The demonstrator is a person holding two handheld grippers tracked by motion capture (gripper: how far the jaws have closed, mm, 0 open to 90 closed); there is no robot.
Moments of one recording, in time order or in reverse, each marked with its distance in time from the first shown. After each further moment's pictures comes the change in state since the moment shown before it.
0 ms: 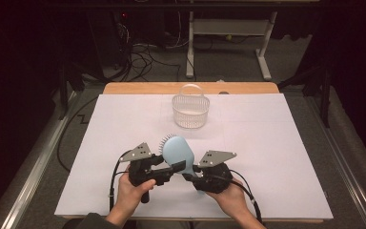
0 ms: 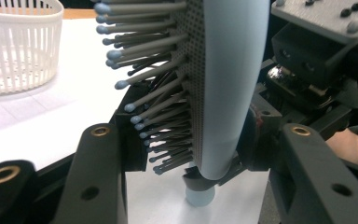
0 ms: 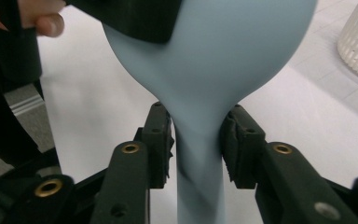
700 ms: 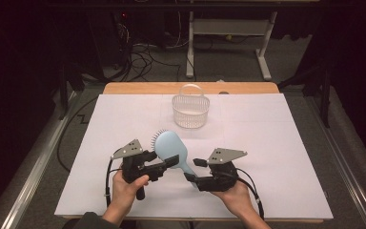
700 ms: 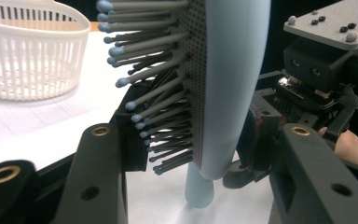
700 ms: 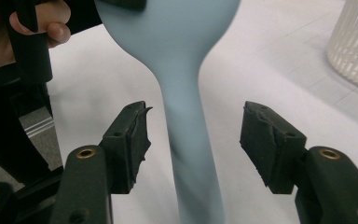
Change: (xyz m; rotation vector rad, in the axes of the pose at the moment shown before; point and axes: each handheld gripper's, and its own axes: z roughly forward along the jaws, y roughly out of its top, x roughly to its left) left arm 0.010 0.004 -0.015 -0.060 0.028 -0.029; right arm -0.012 -0.008 -0.010 -0.087 0.023 0.048
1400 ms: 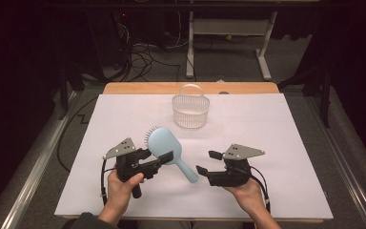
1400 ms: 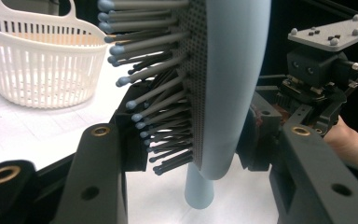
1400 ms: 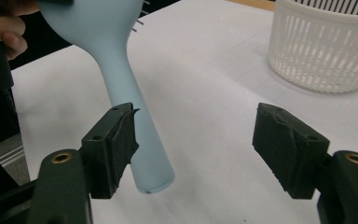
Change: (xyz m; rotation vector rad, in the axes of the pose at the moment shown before) left arm 0.003 0.003 -0.012 -0.053 0.026 -0.013; right arm -0.022 -0.010 -0.023 -0.076 -0.096 0.059
